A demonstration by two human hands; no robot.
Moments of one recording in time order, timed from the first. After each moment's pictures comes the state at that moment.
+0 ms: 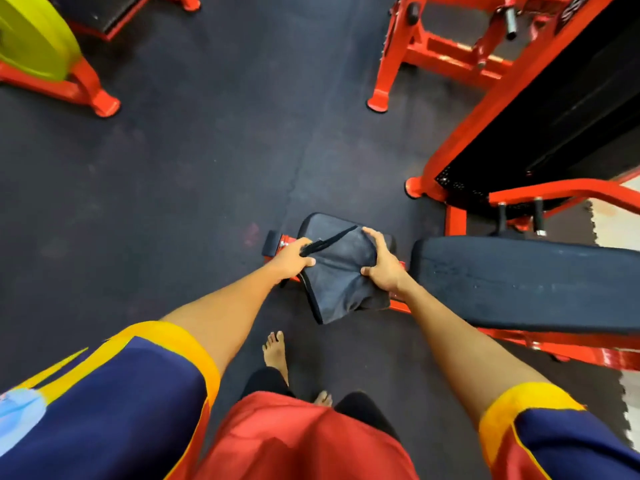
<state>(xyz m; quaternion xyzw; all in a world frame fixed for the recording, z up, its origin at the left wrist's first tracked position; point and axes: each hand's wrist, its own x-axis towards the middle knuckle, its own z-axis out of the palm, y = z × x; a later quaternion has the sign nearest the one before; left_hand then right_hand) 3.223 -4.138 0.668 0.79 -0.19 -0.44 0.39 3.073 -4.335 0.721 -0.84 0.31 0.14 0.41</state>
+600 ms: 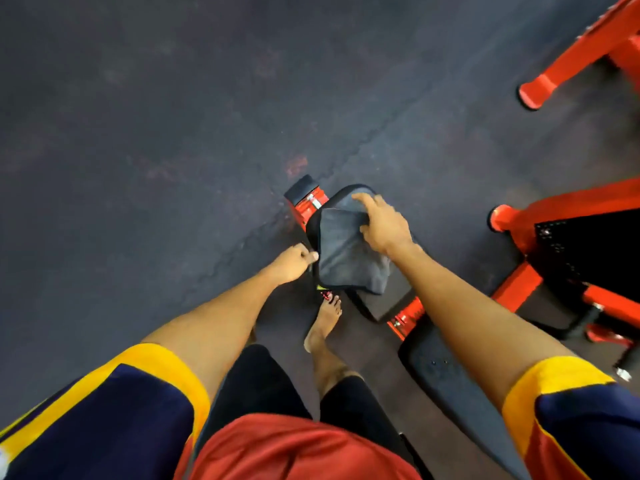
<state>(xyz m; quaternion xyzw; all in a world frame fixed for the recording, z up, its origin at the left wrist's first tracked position) 3.167 -4.179 0.521 0.77 0.14 -0.46 0.43 3.230 -4.399 0.592 -0.96 -0.03 0.24 0.11</state>
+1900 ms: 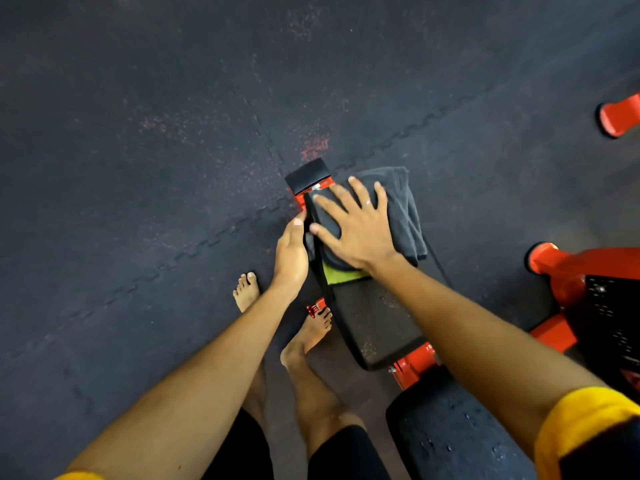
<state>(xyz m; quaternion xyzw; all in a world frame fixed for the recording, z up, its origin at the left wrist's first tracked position) 3.179 -4.252 0.442 0.60 0.37 -0.08 0.70 3.259 -4.388 0.436 -0.95 -0.30 0.05 0.07</state>
